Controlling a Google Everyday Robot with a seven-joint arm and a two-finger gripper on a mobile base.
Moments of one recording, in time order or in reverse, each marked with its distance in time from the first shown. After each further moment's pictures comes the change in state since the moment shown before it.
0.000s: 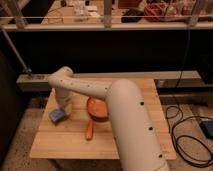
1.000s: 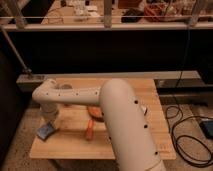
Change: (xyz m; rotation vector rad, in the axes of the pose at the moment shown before) arm -0.097 0.029 0.026 -0.048 -0.048 -0.191
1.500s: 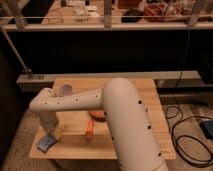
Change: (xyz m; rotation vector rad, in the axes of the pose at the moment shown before) arm -0.034 0.047 0.021 -0.084 -0.007 -0.013
